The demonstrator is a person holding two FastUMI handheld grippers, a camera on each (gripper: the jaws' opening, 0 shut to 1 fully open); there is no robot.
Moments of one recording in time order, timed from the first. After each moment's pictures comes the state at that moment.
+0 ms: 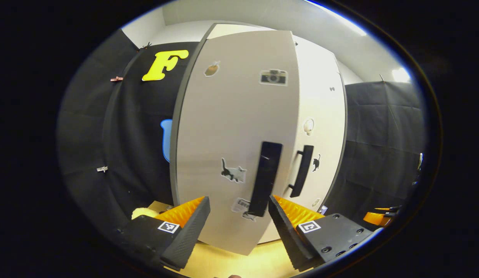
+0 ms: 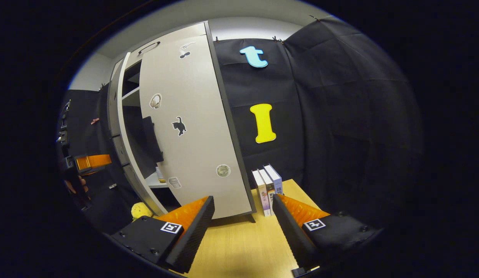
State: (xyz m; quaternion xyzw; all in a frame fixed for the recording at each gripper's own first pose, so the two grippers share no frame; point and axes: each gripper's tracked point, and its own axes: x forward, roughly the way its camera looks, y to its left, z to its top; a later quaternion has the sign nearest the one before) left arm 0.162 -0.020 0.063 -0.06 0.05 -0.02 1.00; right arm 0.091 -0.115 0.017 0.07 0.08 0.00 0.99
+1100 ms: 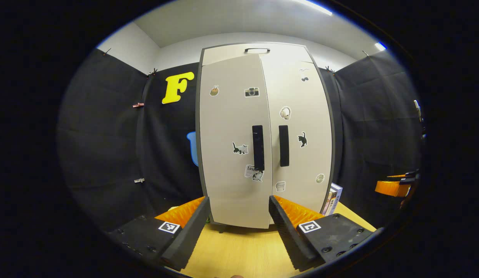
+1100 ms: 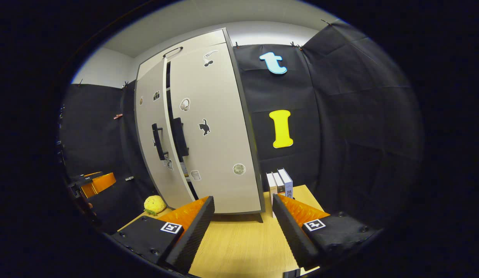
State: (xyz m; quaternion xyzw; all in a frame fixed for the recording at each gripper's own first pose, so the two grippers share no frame) left arm 0.034 -0.042 0.031 0.02 0.02 0.07 1.00; right arm 0.034 -0.094 0.022 0.05 0.06 0.08 0.99
